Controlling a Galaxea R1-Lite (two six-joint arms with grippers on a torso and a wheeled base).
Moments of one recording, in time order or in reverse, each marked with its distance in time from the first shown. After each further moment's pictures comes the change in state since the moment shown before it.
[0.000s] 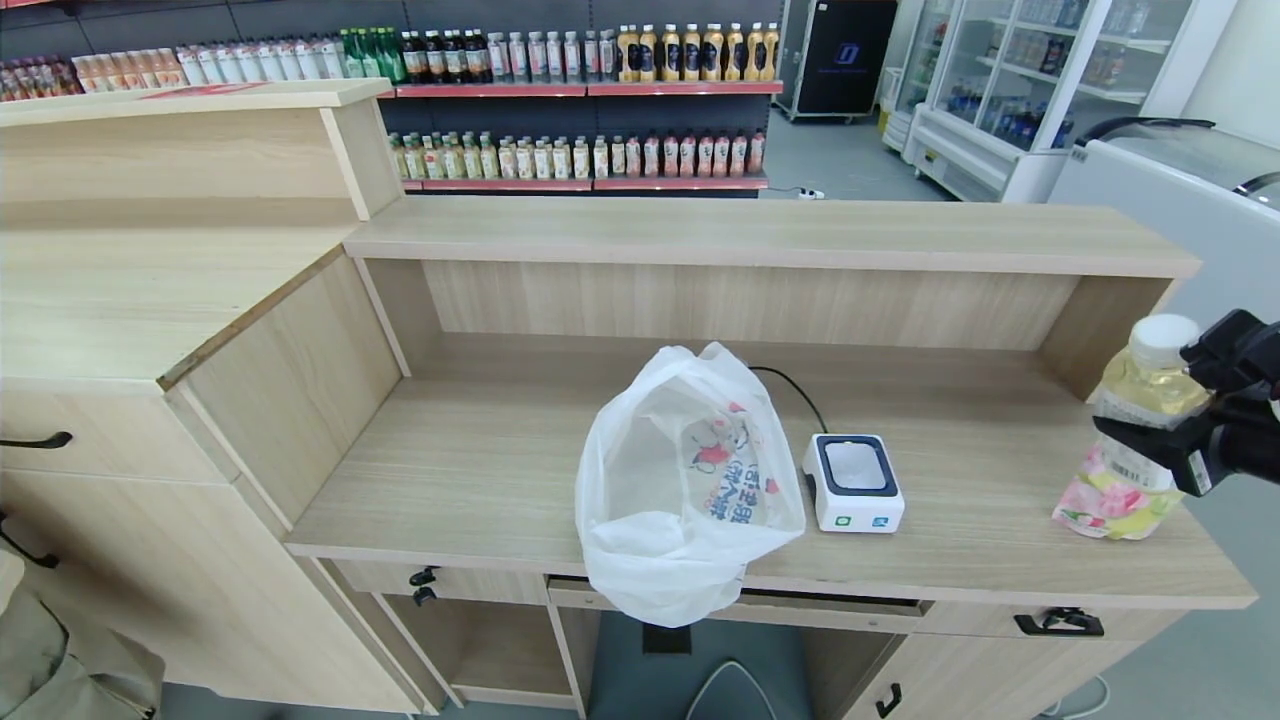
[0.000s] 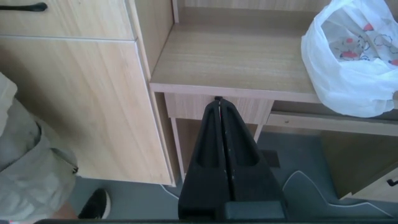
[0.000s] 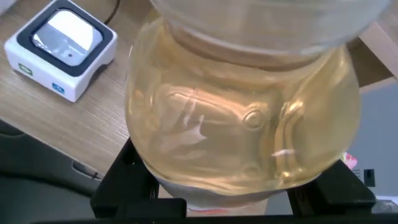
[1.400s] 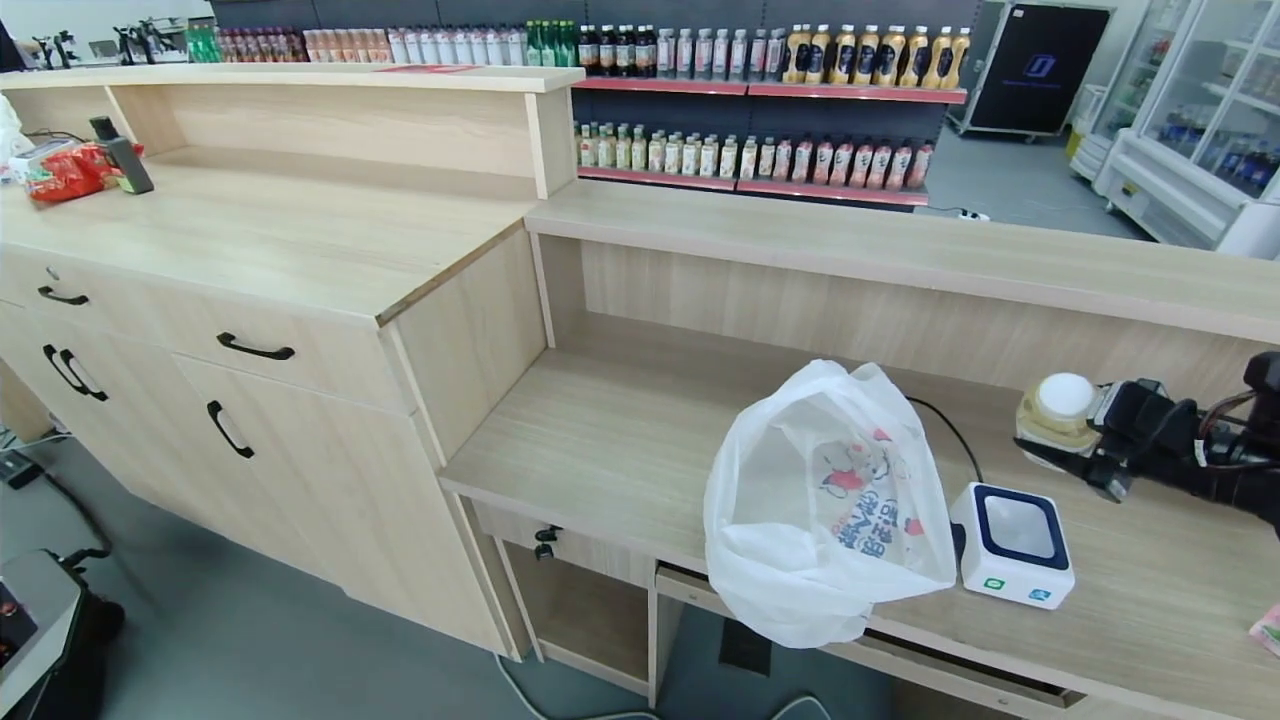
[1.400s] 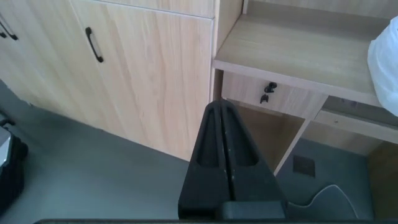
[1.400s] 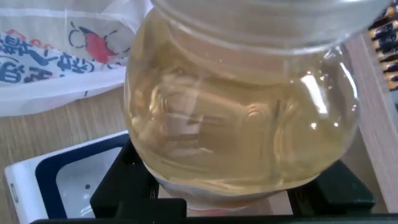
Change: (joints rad) left arm 0.000 0.000 0.000 0.000 0.000 0.000; right arm 0.009 0.329 -0.060 -0.267 0.303 -0.385
